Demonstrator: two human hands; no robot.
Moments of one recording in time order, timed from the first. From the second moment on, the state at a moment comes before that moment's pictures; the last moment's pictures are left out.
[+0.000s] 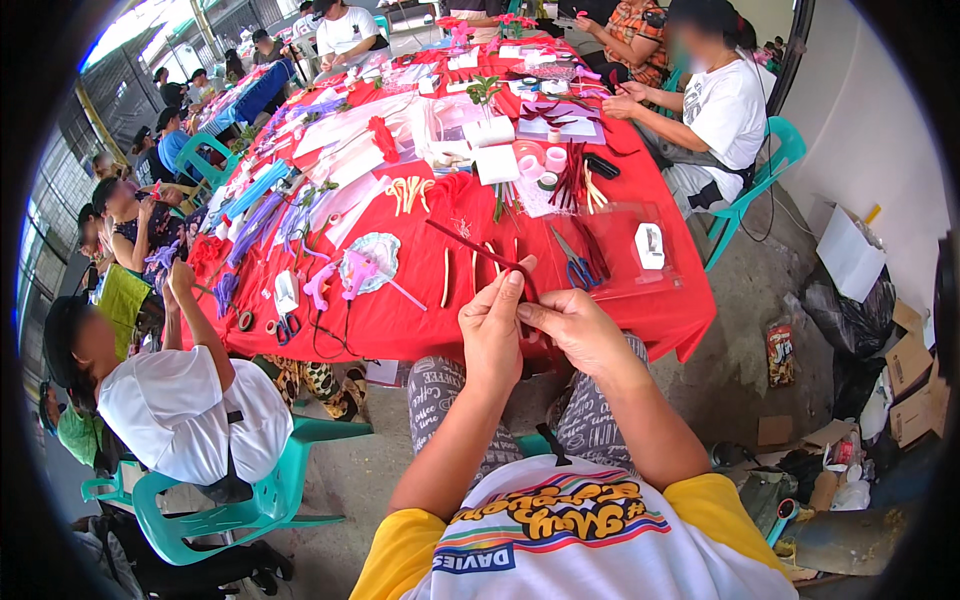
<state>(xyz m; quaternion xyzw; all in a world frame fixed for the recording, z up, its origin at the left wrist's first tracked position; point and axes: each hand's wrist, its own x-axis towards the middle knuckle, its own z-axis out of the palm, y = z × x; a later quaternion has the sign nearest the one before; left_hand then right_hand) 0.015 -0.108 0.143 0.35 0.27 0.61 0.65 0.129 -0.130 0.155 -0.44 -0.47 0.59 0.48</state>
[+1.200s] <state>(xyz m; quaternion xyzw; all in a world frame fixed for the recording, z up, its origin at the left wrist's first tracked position) 0.013 -0.093 0.135 0.32 0.28 0.58 0.69 0.130 -0.126 0.138 -0.45 -0.50 0.58 0.45</state>
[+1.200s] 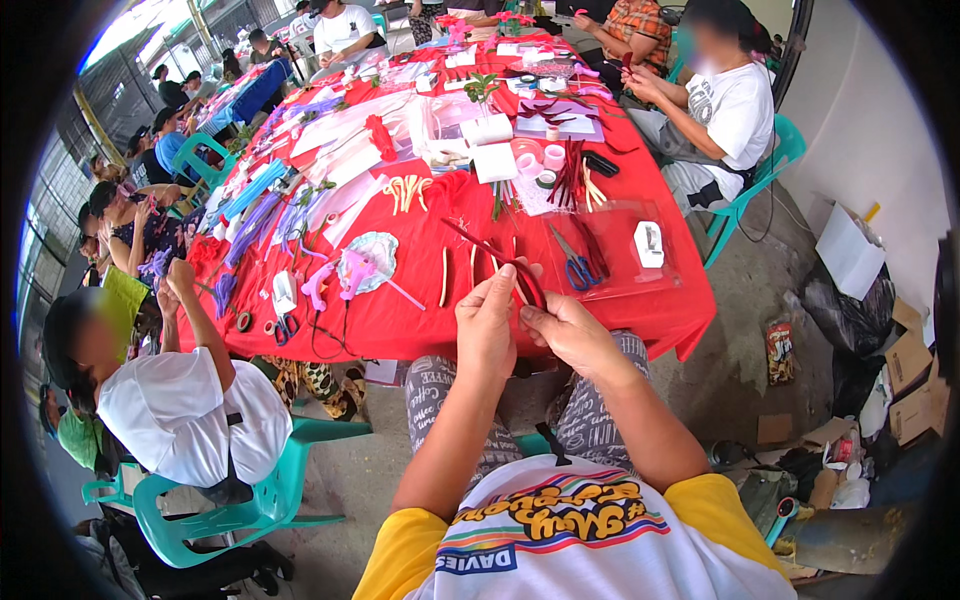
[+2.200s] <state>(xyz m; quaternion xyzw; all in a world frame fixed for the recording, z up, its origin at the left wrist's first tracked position) -0.013 -0.098 0.132 0.49 0.42 0.59 0.48 0.139 -0.131 0.131 -0.45 -0.47 0.61 0.45</state>
